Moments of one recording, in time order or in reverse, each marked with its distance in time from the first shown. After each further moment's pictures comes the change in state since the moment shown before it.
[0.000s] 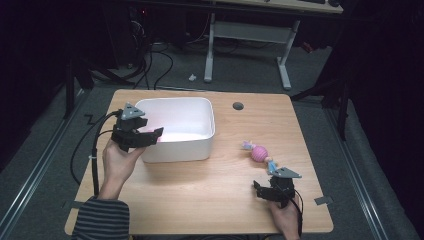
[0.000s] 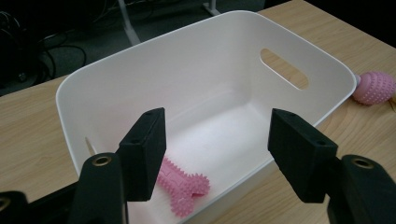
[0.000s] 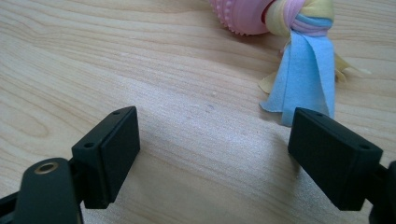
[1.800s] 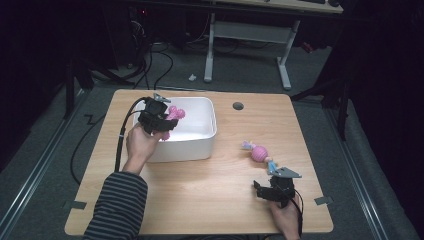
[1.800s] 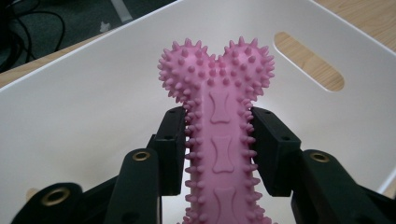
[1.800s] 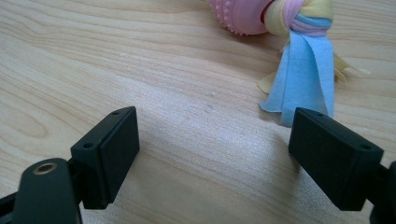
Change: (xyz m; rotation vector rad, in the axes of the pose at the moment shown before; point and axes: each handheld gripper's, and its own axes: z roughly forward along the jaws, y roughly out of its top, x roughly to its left) left arm -0.001 0.035 0.085 0.180 -0.021 0.034; right arm 0.000 0.000 0.000 0.000 0.001 0.000
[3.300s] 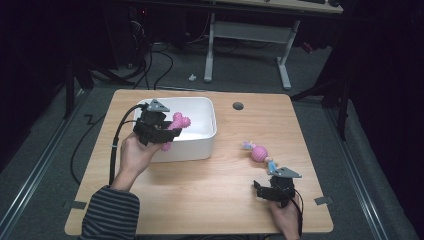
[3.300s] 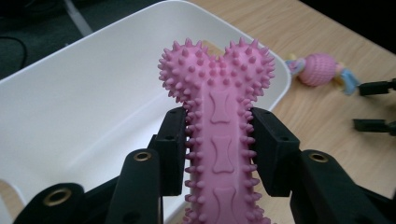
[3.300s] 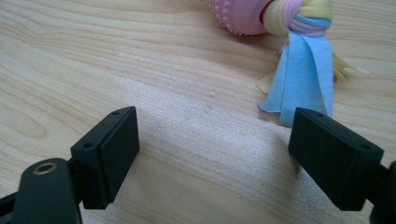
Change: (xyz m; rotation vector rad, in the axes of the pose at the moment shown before) left arm -0.032 -0.010 -0.054 -0.062 -0.127 0.065; right arm 0.000 0.000 0.000 0.003 -0.001 0.005
